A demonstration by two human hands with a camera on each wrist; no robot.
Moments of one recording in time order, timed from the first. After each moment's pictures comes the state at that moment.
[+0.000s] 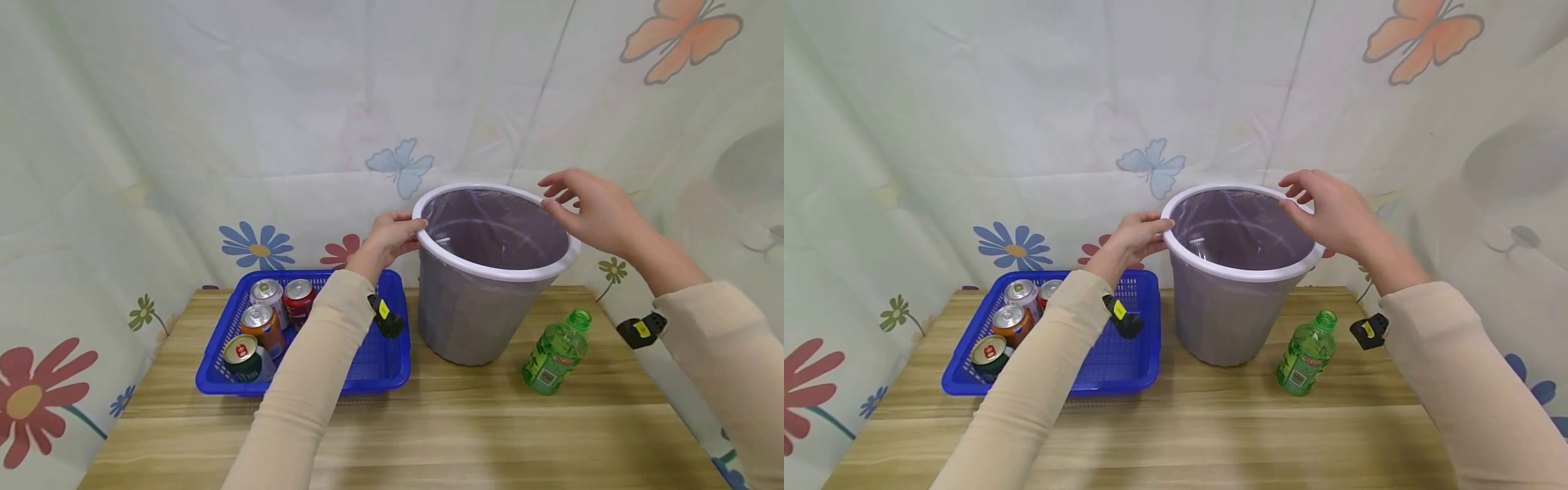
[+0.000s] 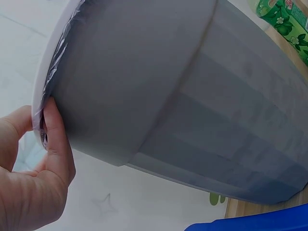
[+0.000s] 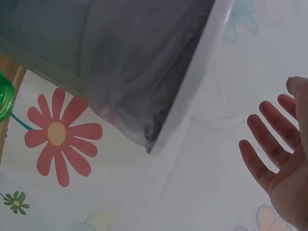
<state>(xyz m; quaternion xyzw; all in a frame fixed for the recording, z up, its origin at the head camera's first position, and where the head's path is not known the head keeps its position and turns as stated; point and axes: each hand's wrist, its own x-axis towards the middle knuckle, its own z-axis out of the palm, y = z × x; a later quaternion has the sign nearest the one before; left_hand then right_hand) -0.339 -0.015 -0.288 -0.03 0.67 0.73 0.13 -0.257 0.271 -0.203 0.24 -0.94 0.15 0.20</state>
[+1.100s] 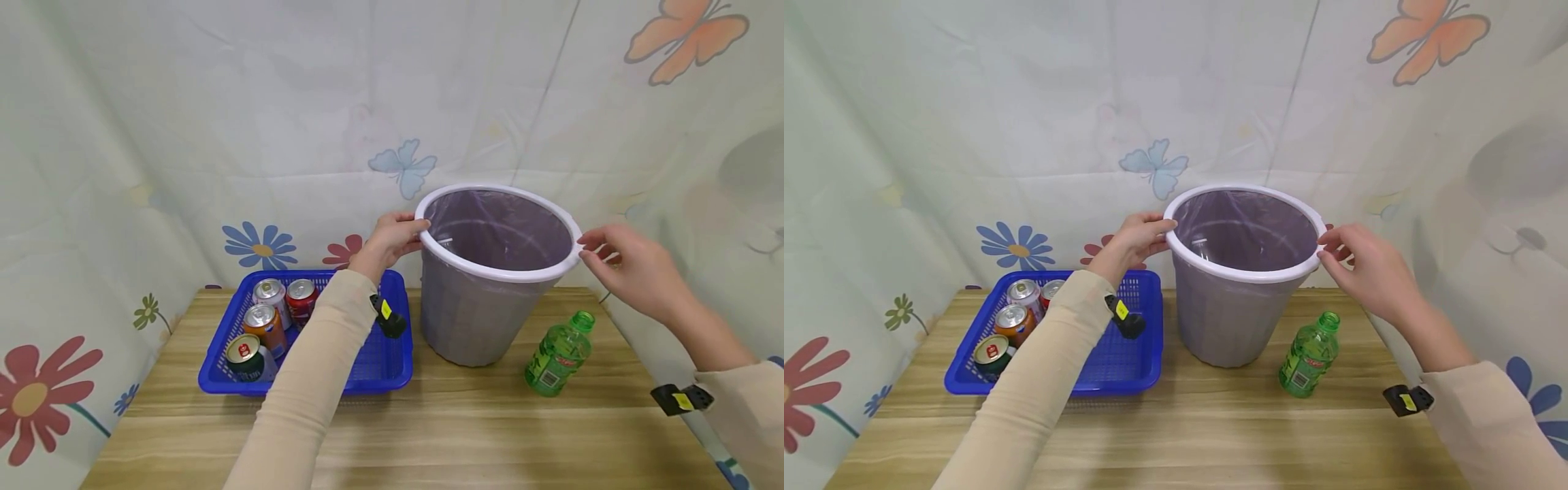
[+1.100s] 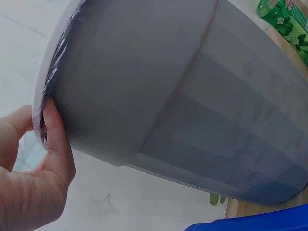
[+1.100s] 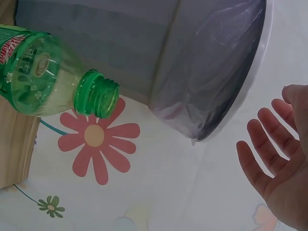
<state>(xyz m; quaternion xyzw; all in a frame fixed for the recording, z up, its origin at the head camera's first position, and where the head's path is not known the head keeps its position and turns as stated) -0.340 -0.011 -0.287 -0.02 0.66 0.74 0.13 -0.209 0.307 -0.257 0.22 -0.92 0.15 0.28</state>
